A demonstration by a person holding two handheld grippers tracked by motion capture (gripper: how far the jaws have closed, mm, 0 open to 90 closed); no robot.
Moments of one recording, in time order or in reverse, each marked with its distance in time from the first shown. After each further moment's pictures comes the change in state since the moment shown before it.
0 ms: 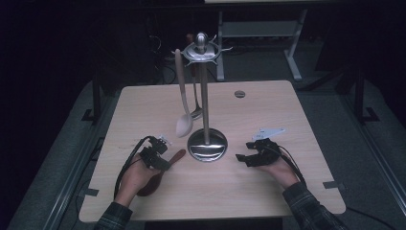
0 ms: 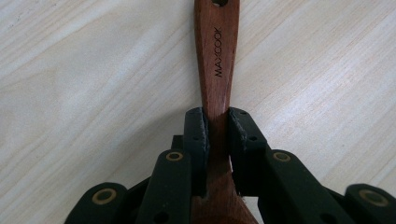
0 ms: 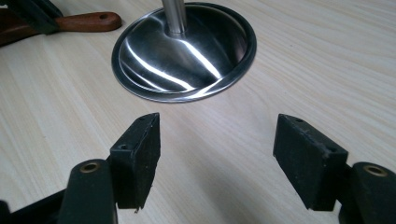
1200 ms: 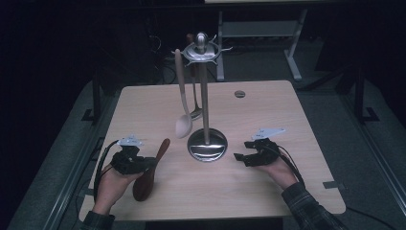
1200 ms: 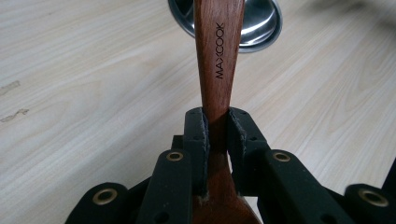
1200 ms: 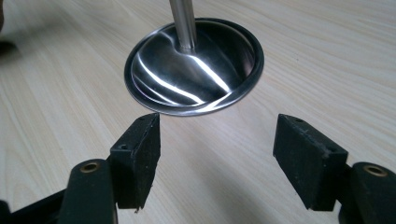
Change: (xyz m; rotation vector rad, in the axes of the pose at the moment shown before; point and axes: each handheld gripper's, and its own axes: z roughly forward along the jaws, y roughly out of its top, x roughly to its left) left arm 0.011 -0.057 -0.067 -0.391 -0.119 -0.055; right arm 0.008 0.005 -0.003 -0.037 0.019 0.014
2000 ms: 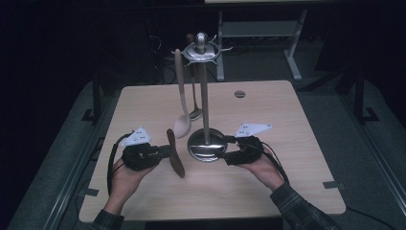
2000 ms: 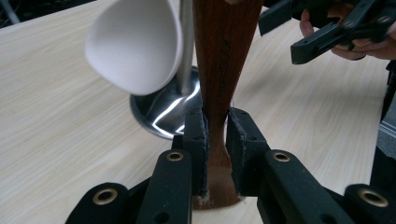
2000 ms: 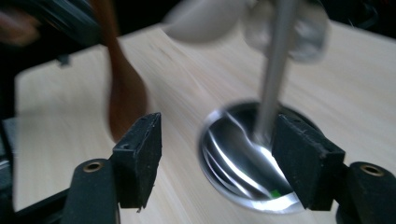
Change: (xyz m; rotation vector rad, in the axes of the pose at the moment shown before) left arm -0.042 0.034 0.002 -0.232 -0.058 0.170; right arm 0.057 0.051 -0.001 -0.157 0.123 -0.125
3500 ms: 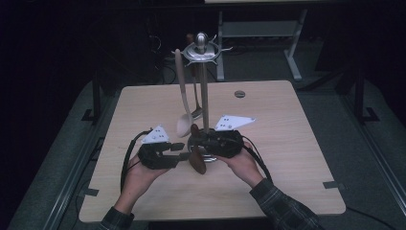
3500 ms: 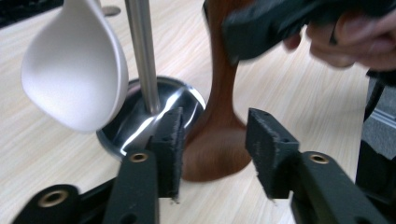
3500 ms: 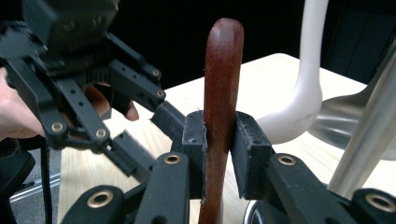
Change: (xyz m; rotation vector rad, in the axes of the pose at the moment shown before) left arm -0.019 0.016 0.025 0.057 -0.045 0.047; right arm 0.033 0.047 0.021 -0.143 0.088 -0.039
